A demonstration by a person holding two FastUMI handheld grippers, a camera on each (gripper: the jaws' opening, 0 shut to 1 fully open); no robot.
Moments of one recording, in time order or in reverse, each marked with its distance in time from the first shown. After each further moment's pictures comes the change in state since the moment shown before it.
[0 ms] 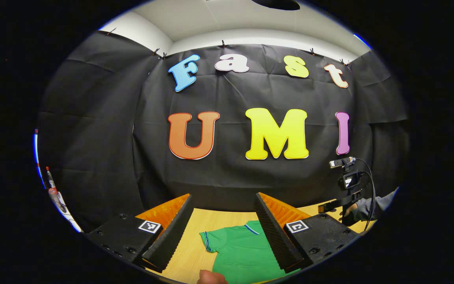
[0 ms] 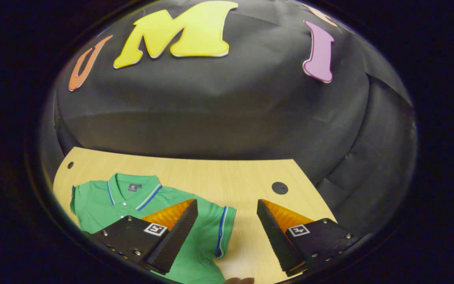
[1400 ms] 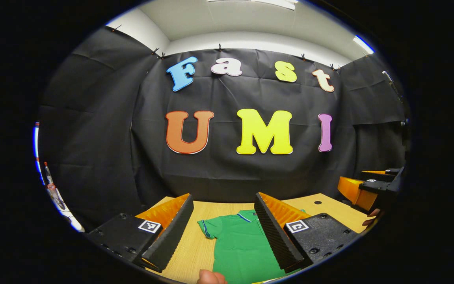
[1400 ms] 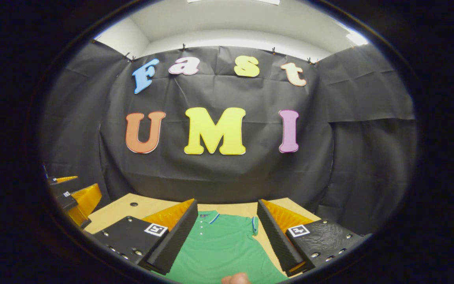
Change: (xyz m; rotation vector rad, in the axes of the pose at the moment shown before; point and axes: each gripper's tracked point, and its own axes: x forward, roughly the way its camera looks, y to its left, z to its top) left arm -0.007 -0.008 -0.001 -0.033 -0.014 -0.120; right arm -0.406 0.076 -0.033 0.093 -0.600 0.096
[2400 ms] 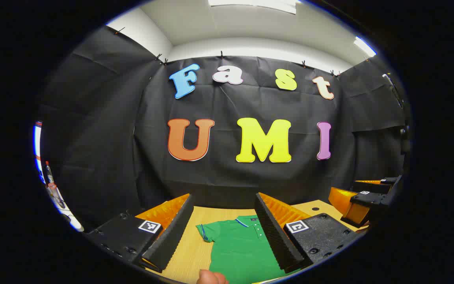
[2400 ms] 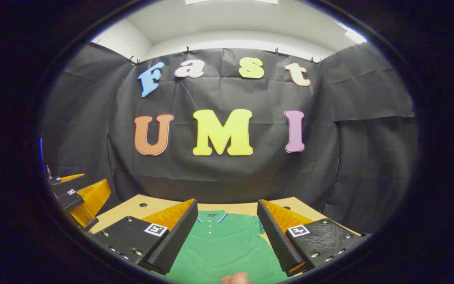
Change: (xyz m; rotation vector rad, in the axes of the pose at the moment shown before) left arm 0.004 0.000 0.009 -0.009 -0.037 0.007; right arm -0.026 0.014 -0.004 0.031 0.006 0.054
